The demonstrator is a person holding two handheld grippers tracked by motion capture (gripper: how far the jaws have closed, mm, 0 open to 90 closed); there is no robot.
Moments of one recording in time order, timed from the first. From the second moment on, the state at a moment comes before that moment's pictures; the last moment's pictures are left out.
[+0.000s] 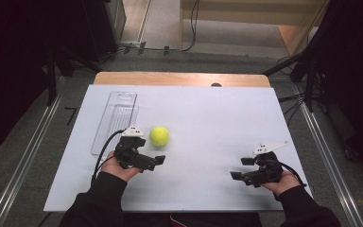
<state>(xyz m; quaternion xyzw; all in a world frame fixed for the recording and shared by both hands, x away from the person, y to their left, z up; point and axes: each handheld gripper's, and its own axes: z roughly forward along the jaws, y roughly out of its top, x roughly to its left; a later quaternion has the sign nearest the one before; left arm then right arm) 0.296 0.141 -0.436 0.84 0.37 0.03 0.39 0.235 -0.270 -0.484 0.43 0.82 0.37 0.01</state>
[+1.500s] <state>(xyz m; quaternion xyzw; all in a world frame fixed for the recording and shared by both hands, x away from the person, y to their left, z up) 0.355 0.118 -0.428 0.83 0.41 0.07 0.38 0.235 -0.271 -0.484 0.43 0.83 0.37 0.01</state>
